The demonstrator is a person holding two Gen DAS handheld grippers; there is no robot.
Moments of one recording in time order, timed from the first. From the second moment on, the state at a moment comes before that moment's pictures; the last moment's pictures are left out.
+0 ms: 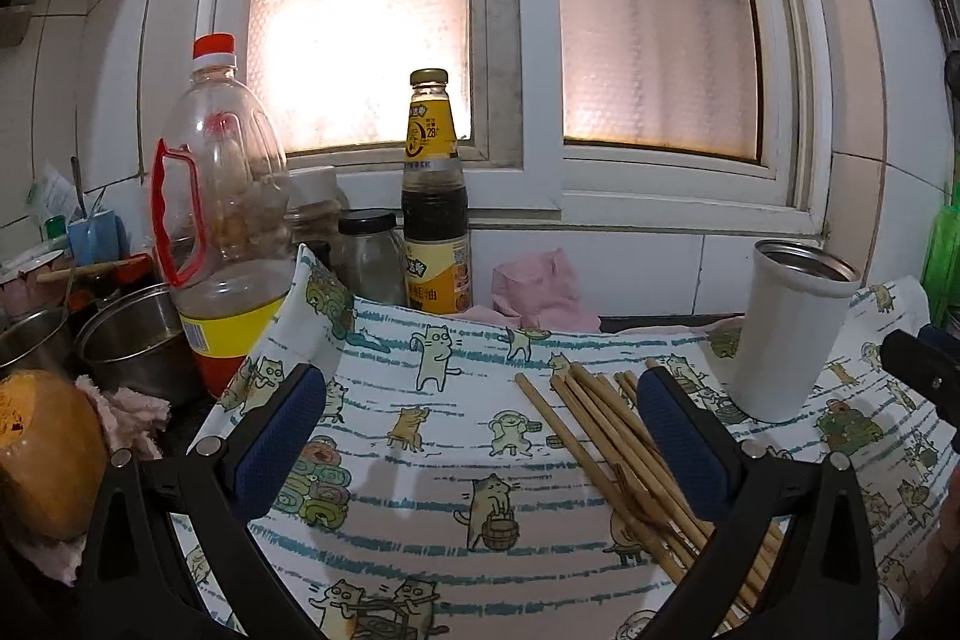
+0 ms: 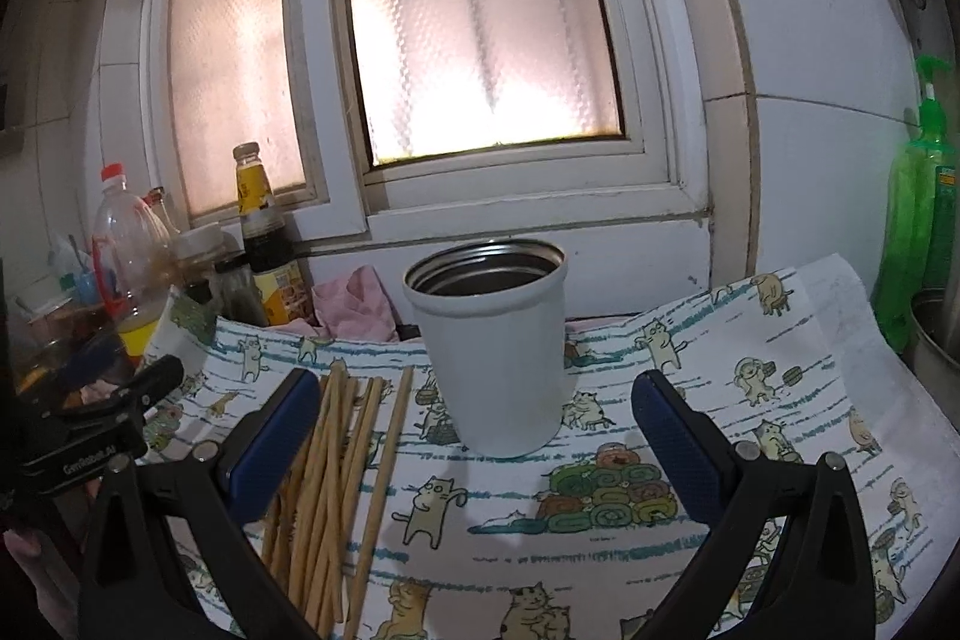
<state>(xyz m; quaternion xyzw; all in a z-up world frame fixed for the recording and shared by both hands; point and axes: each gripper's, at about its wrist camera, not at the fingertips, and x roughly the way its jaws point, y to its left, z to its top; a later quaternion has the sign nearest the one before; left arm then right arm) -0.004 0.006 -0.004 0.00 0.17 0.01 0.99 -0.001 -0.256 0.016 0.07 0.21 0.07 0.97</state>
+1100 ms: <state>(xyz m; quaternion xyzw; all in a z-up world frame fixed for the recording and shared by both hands) 0.033 0.024 -0.022 -0.04 0.28 0.03 0.96 0.118 -0.174 -0.023 0.03 0.48 0.29 0.83</state>
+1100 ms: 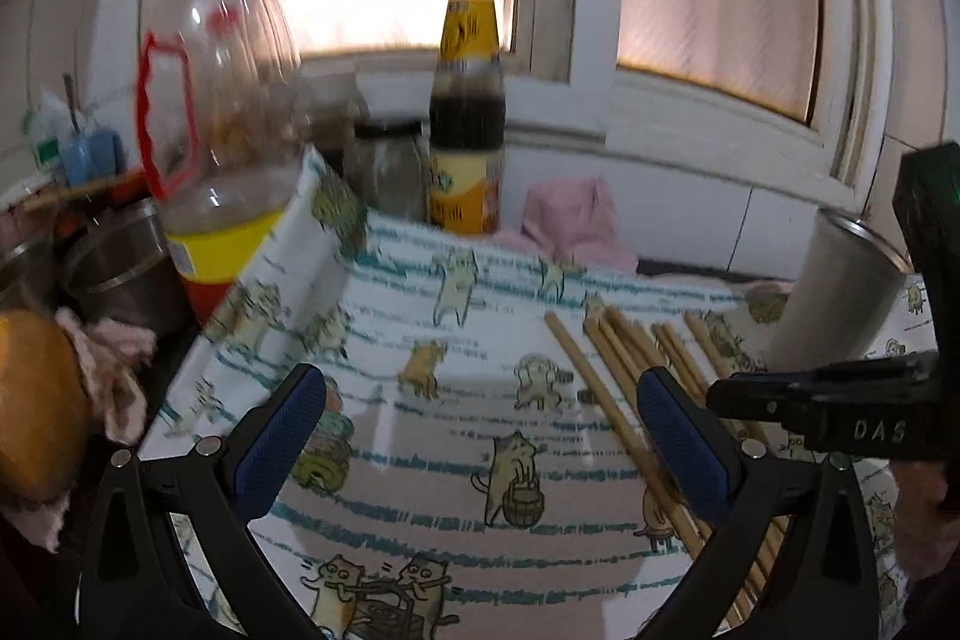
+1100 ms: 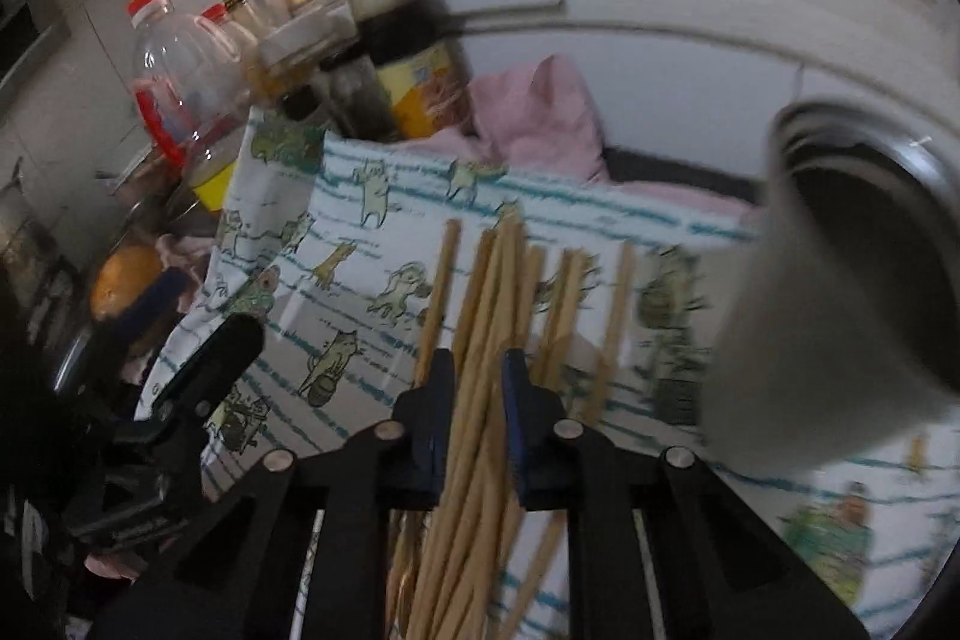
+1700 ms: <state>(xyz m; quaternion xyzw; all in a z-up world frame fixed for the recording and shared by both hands) 0.053 0.020 -0.035 -0.04 0.35 -0.01 0.93 0.120 -0.184 -0.035 0.01 0.50 0.25 0.83</state>
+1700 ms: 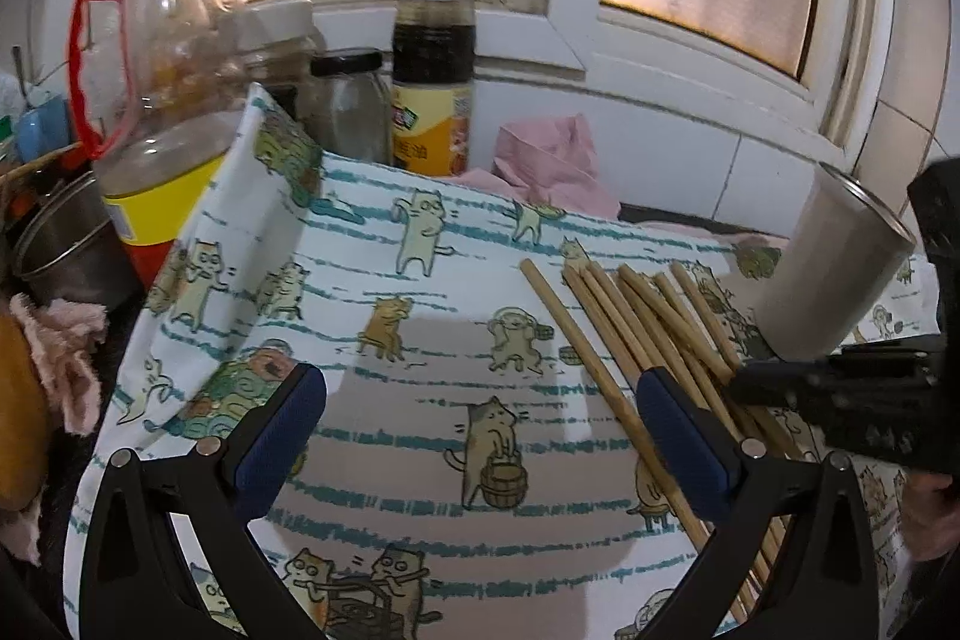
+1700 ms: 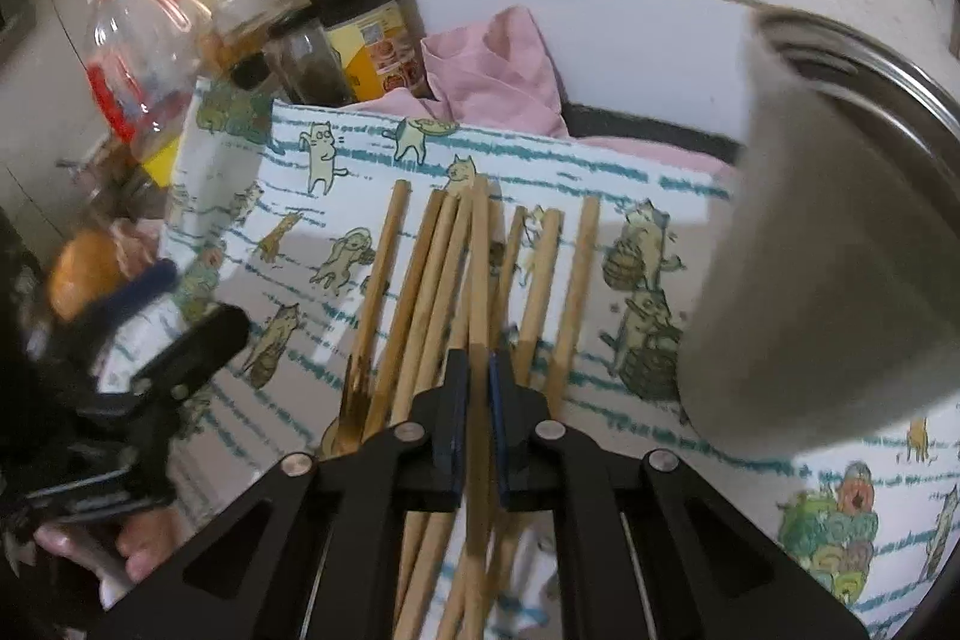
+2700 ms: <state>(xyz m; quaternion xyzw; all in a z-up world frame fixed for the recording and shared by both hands) 0.158 -0.005 -0.037 0.00 0.52 -0.02 0.85 0.130 -0.167 -0.038 -0.04 0.44 0.26 0.86</state>
